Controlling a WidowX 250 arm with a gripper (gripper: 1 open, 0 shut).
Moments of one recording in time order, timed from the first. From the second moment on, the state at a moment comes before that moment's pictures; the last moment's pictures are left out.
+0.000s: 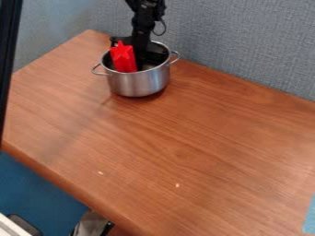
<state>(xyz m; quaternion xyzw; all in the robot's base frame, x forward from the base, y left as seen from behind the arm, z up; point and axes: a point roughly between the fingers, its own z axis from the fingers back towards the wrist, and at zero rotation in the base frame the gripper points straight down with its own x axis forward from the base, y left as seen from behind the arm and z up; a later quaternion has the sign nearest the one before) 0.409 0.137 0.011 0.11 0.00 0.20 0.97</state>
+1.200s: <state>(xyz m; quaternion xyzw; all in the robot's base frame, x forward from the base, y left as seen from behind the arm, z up) 0.411 0.137 0.011 0.11 0.01 0.20 0.97</state>
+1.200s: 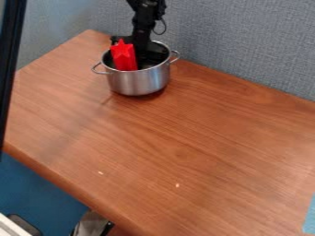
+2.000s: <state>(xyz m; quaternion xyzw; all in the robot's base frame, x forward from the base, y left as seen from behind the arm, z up) 0.408 0.136 0.013 0.10 0.02 0.20 0.97</state>
